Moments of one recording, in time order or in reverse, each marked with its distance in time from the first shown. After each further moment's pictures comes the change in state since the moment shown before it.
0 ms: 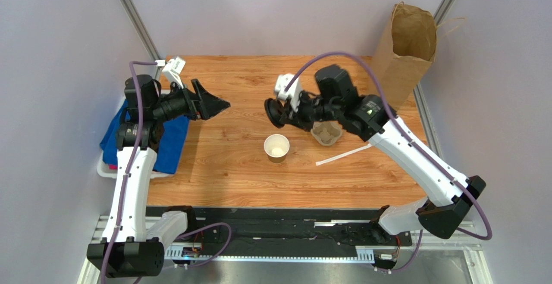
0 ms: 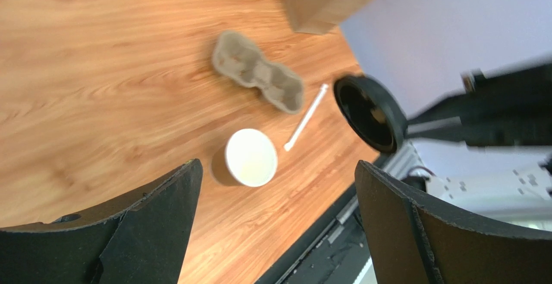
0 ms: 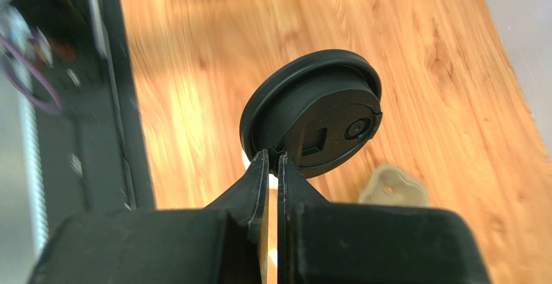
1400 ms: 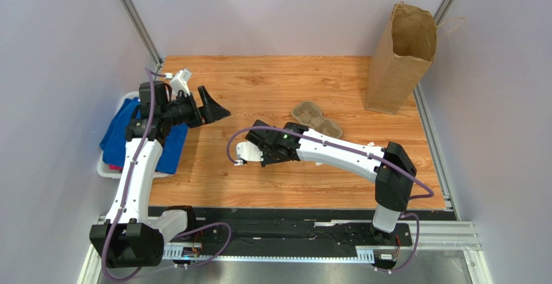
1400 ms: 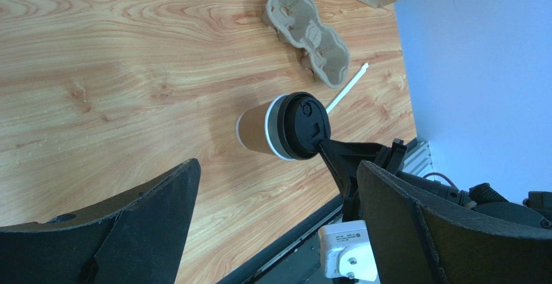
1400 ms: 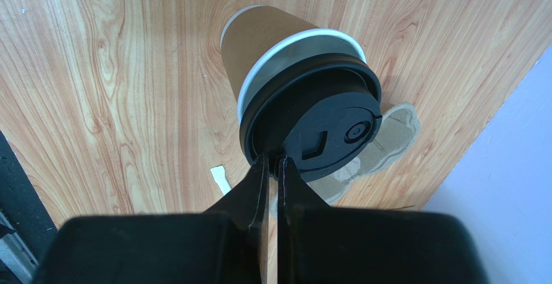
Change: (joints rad) left arm 0.001 0.071 -0.097 -0.111 -0.152 0.006; right arm 0.333 0.397 -0.081 -0.174 0.673 -0.336
